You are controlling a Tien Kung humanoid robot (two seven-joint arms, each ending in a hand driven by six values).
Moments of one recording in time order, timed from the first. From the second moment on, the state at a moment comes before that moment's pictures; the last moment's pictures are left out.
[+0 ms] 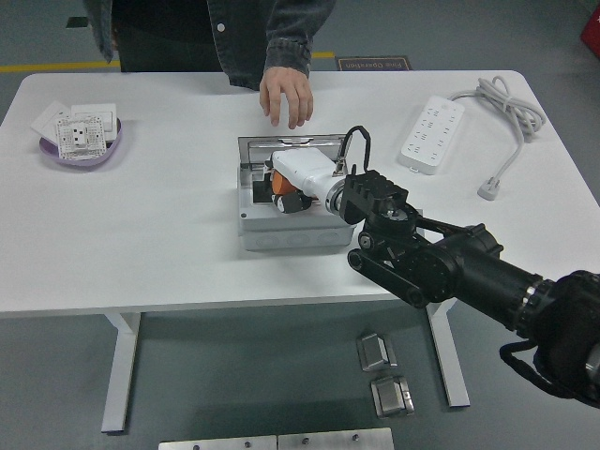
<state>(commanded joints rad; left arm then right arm) 0.07 0.03 -1.70 -0.18 1.91 -0.09 0.26 0.90 0.00 0.44 0.79 -1.81 -0.13 -0.10</state>
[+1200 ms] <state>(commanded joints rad) 0.10 0.01 -1.75 -0.18 1.95 -0.10 0.27 0.87 -0.17 0.50 1.06 -1.60 -0.16 -0.08</state>
